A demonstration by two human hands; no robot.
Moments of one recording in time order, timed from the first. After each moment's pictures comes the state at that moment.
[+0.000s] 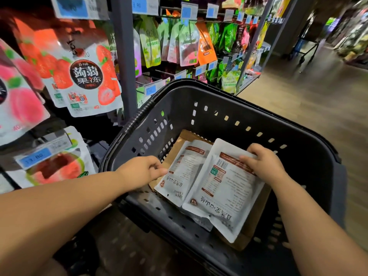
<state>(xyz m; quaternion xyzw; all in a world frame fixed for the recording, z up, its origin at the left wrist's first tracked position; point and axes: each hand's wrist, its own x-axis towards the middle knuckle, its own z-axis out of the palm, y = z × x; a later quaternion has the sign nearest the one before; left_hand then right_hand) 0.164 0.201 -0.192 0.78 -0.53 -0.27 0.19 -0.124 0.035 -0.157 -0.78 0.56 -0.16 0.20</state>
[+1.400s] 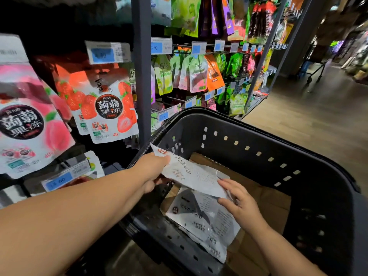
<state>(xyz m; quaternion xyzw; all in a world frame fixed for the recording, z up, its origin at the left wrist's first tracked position) 0.162 0.175 -0.135 0.67 -0.18 -0.44 0.57 -0.085 0.084 -0.212 -0.82 0.38 -0.26 0.36</state>
